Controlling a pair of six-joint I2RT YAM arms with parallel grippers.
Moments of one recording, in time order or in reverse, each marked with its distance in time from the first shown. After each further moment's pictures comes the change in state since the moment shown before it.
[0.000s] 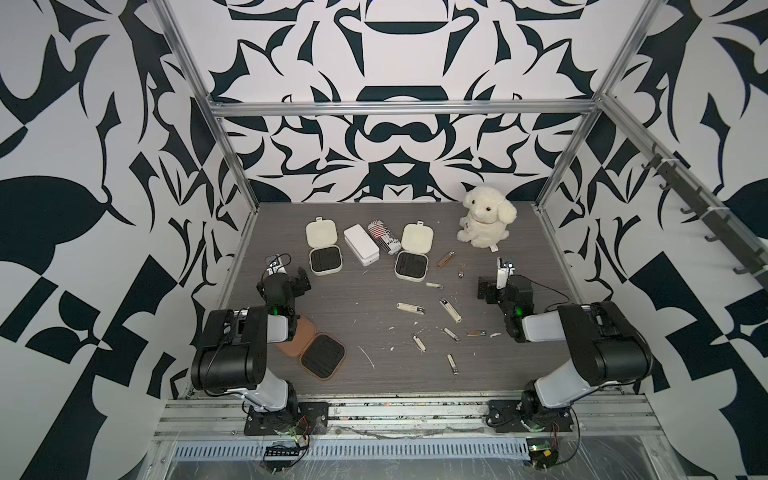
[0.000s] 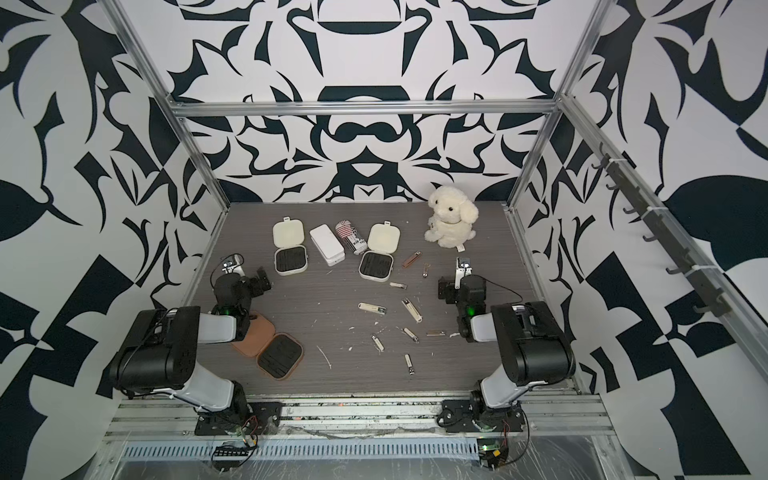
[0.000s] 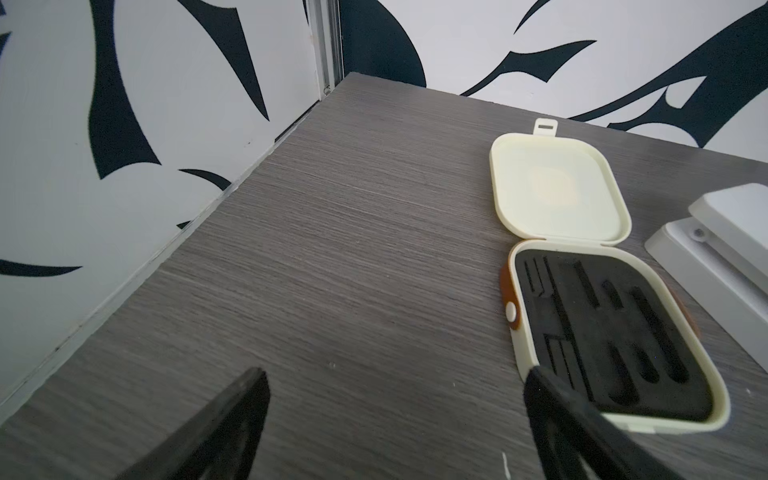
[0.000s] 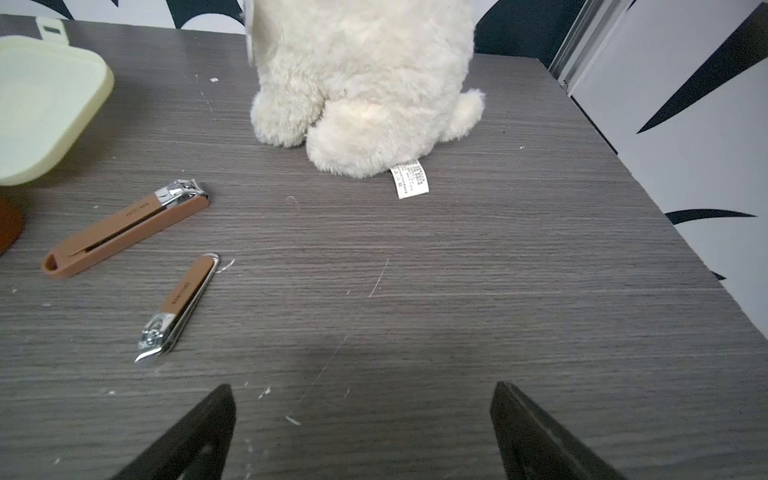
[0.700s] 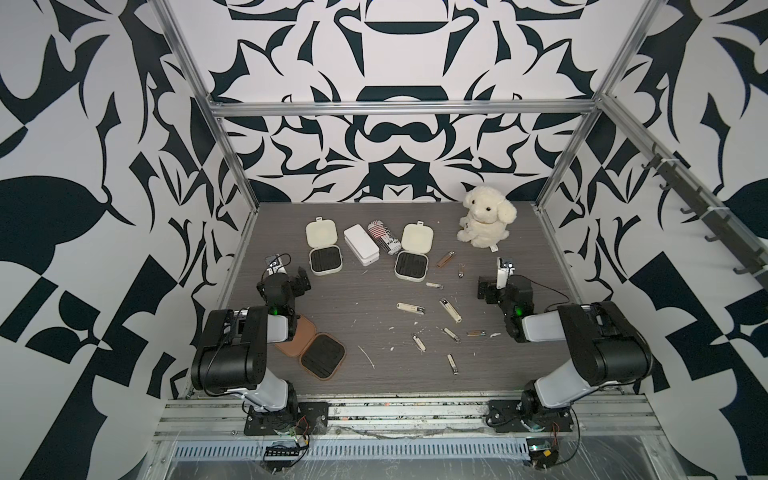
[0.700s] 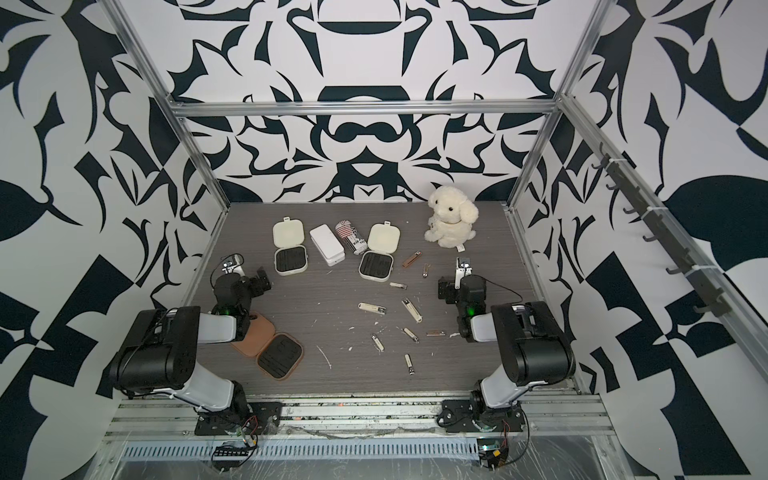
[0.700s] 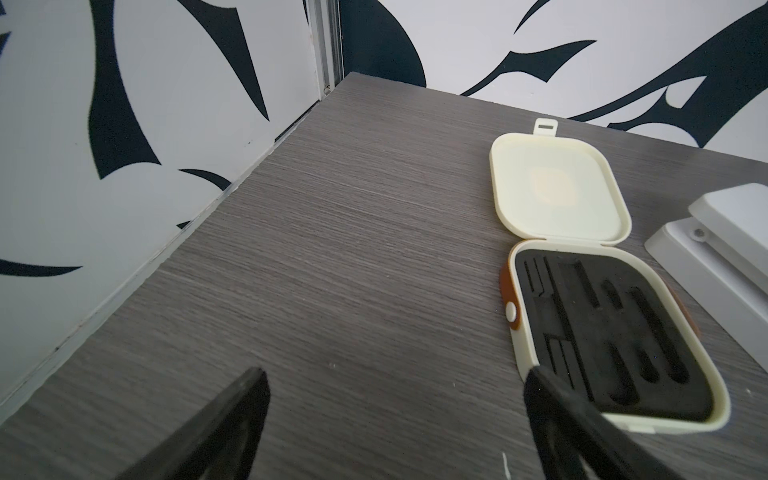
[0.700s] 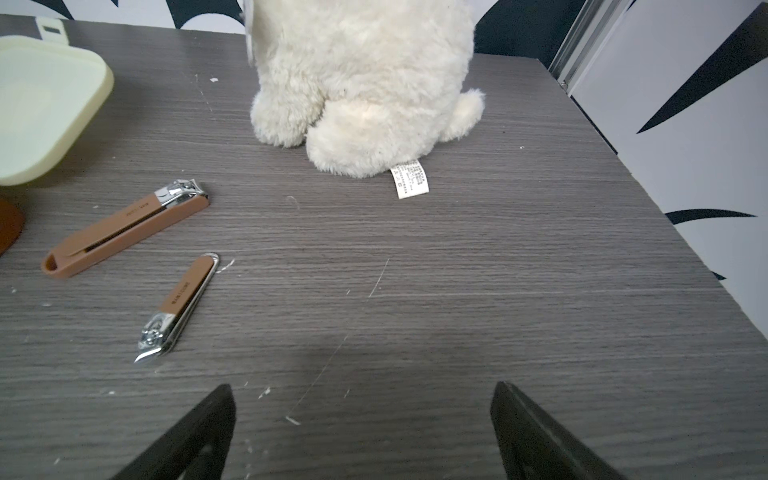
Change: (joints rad) left arm 0.000 0.000 0.000 0.000 0.000 0.000; right arm 0.000 0.000 0.000 0.000 0.000 0.000
